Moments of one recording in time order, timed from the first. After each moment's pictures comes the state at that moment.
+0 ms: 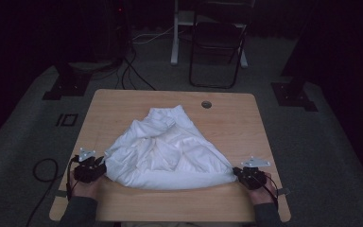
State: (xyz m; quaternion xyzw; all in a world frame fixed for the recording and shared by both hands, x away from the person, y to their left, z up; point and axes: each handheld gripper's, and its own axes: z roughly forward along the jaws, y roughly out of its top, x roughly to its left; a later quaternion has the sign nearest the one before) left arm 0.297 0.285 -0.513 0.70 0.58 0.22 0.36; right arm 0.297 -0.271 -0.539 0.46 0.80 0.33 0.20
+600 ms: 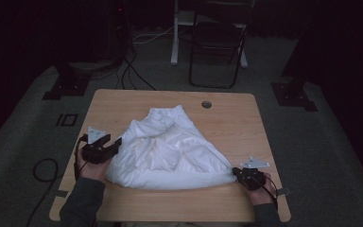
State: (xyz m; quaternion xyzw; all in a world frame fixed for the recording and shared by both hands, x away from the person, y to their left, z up) left arm 0.332 0.234 -0.440 0.72 0.50 0.28 0.39; right arm 0.296 -0.269 -0.541 0.45 0.81 0.33 0.20
